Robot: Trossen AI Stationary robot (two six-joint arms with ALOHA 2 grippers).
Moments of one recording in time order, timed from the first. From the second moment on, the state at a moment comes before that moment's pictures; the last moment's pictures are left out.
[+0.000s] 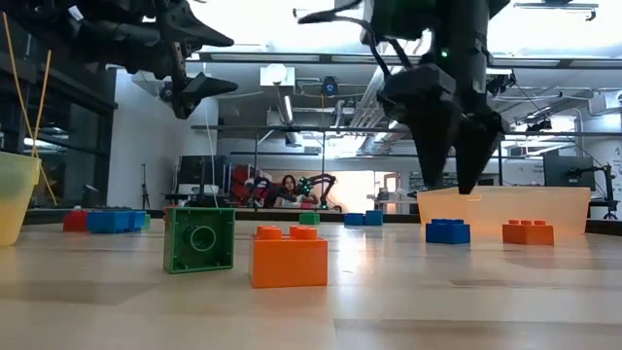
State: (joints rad) left arm 0.29 0.93 0.43 0.30 0.35 -0.55; right arm 0.12 1.74 1.21 -0.91 0.00 0.96
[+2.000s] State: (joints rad) left arm 0.32 0.93 0.43 0.28 0.25 -0.61; right arm -0.15 1.51 1.20 -1.25 0.41 0.91
